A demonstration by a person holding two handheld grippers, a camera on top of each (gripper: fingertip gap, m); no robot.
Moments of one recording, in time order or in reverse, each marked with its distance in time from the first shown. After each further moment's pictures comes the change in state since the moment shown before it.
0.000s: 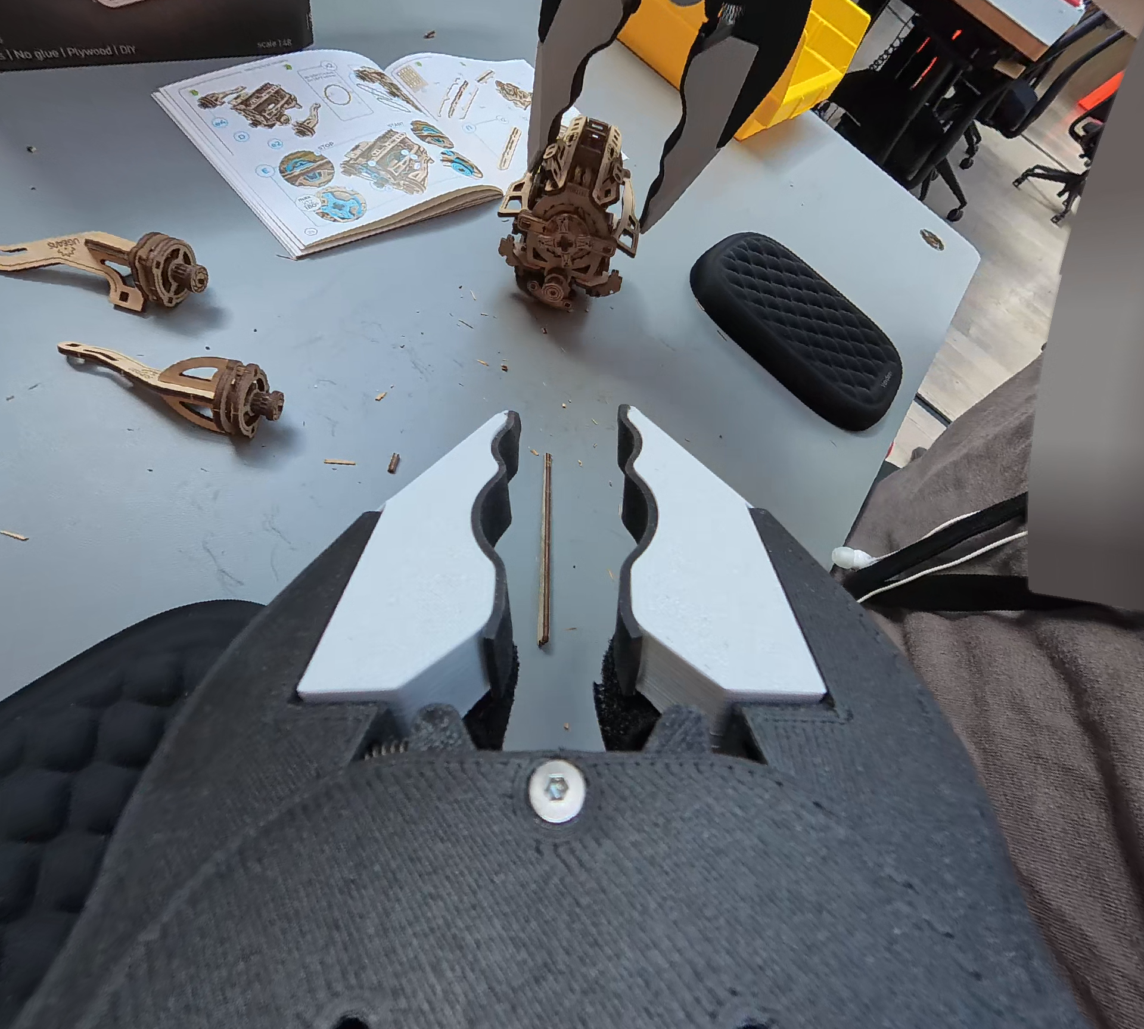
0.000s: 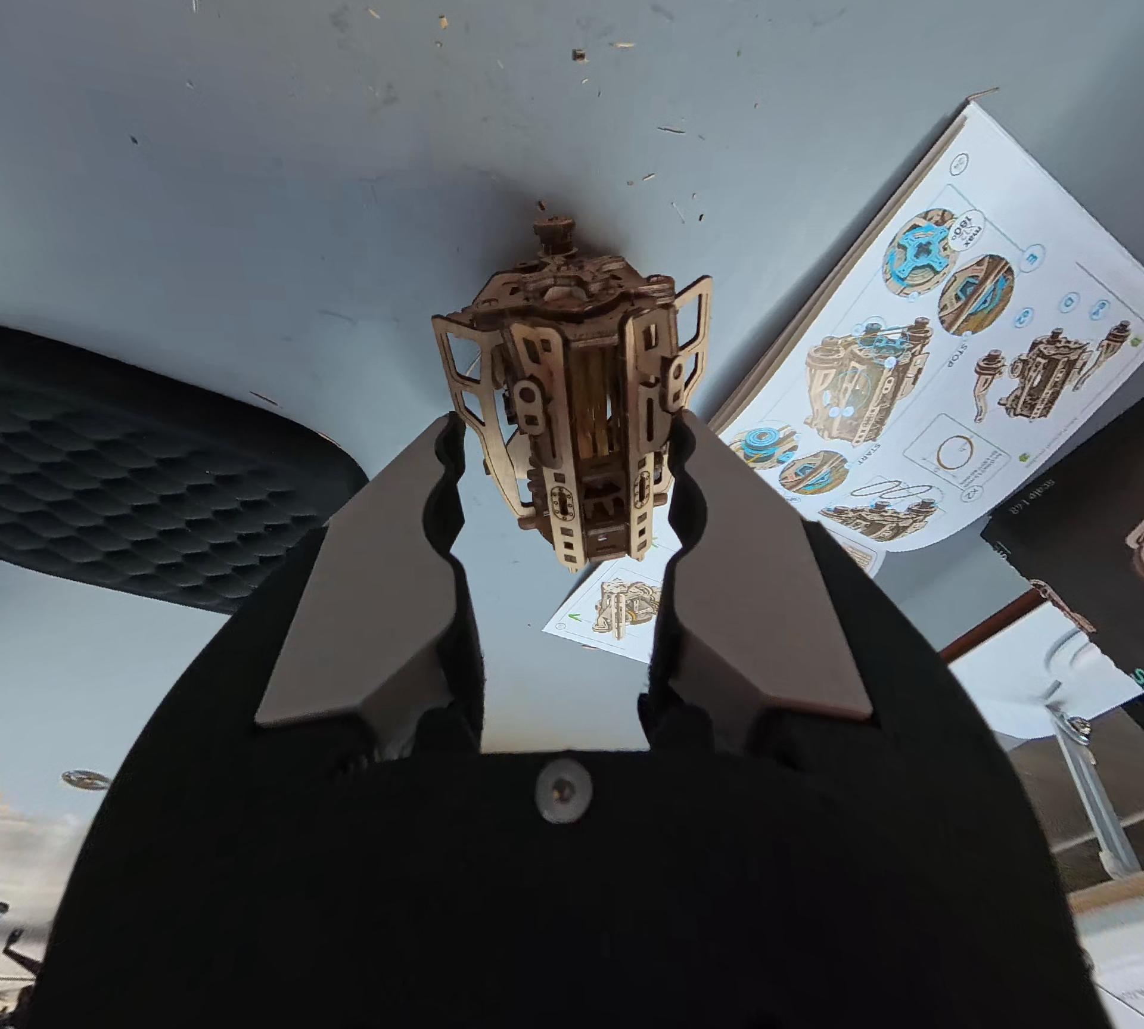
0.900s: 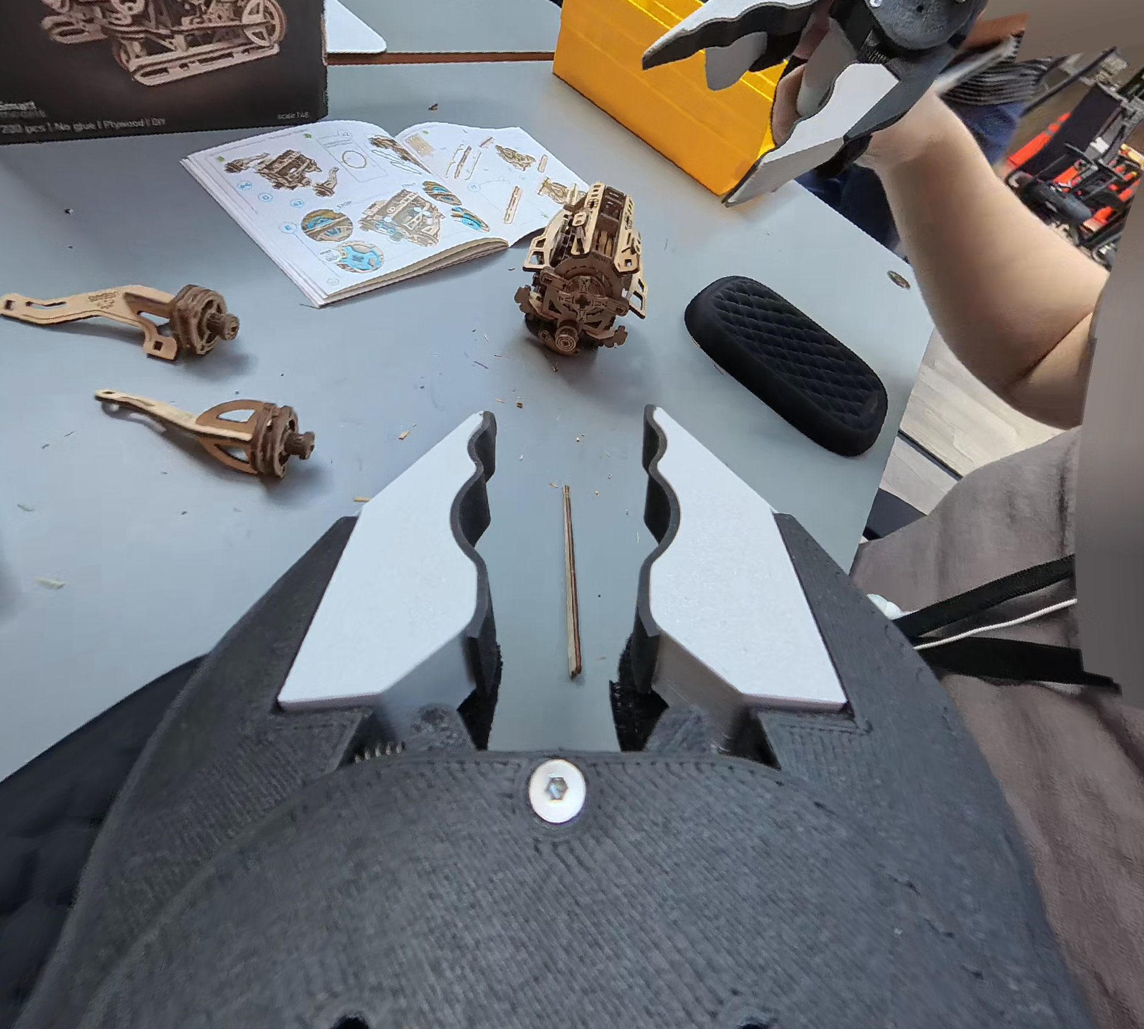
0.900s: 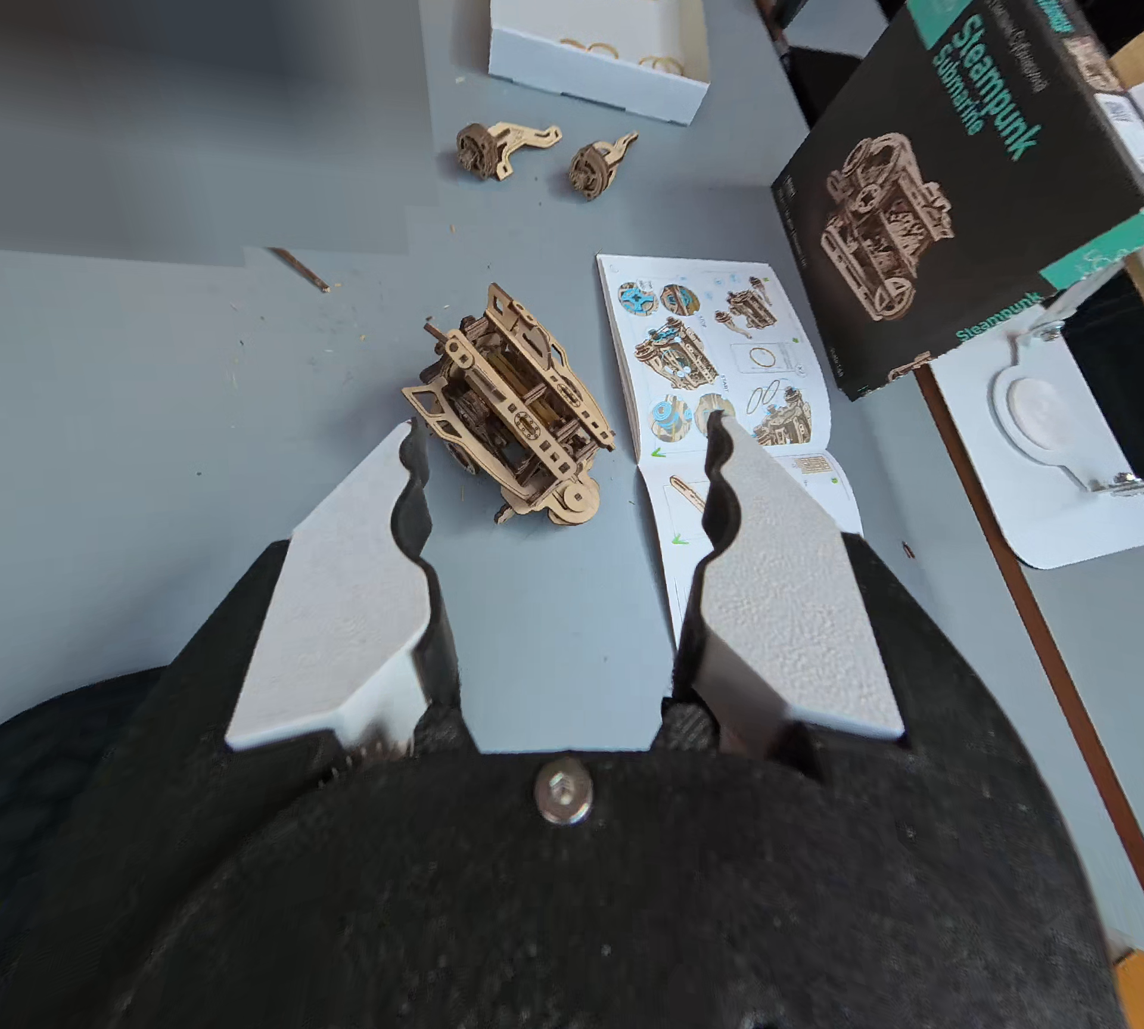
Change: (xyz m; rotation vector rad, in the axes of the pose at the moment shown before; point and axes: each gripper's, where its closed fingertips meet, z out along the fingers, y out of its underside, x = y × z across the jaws) left arm -0.014 -0.012 -0.009 0.093 0.038 0.008; right arm -0.011 0.026 -0.075 0.794 0.482 0.521
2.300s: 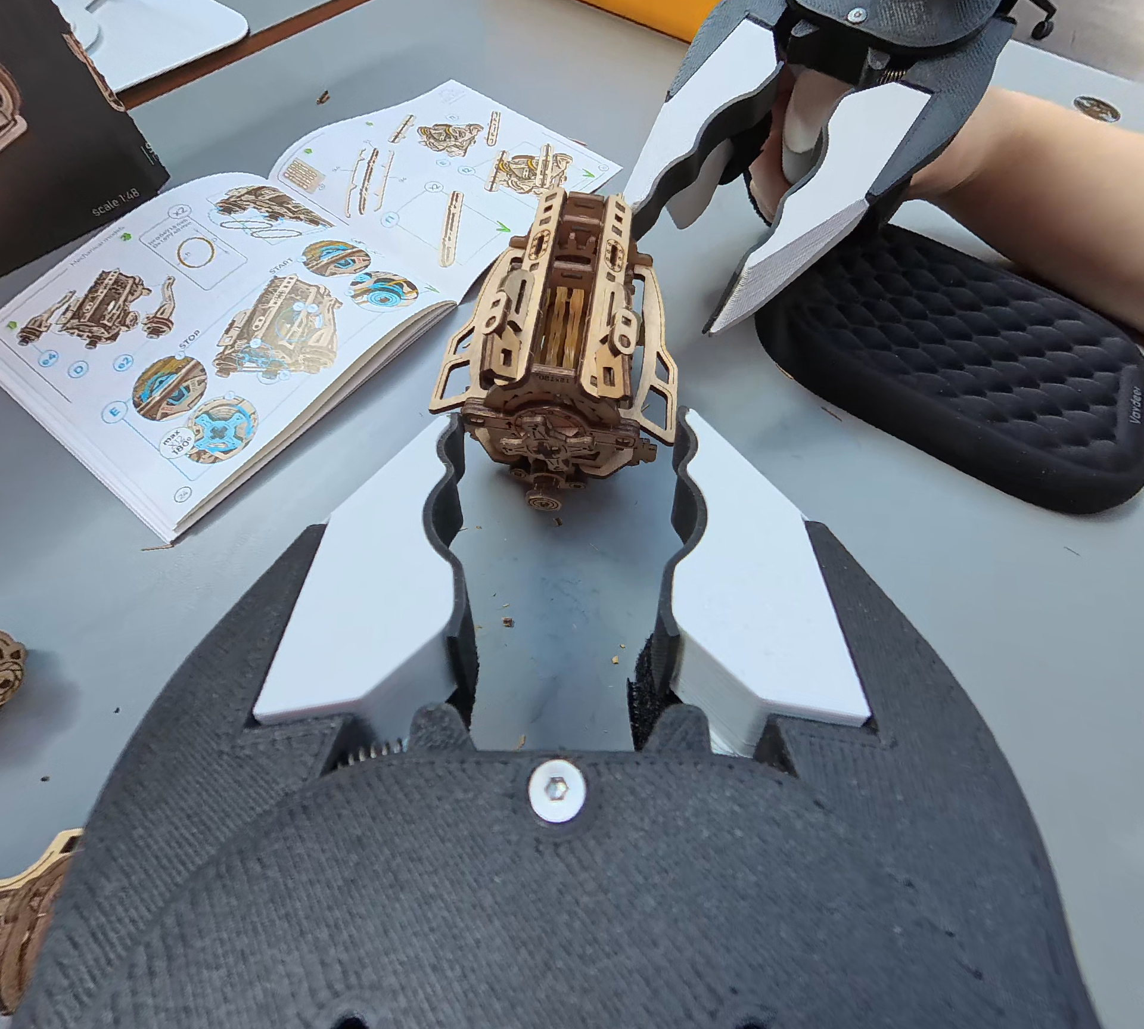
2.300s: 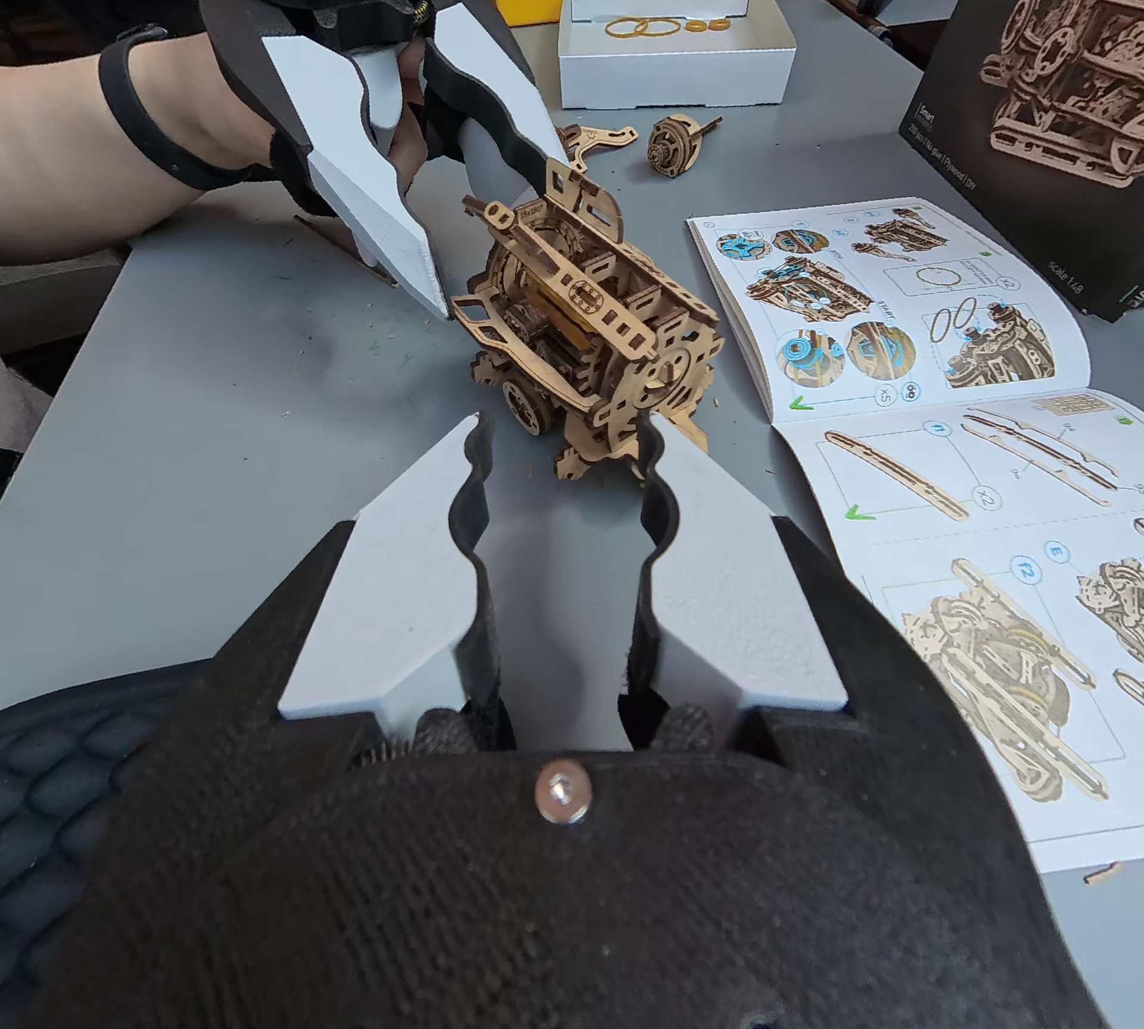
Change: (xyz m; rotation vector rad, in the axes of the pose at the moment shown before) left arm 0.013 0.002 0.158 -0.152 -0.021 0.285; right arm -0.029 0.058 0.037 0.239 -0.186 0.221
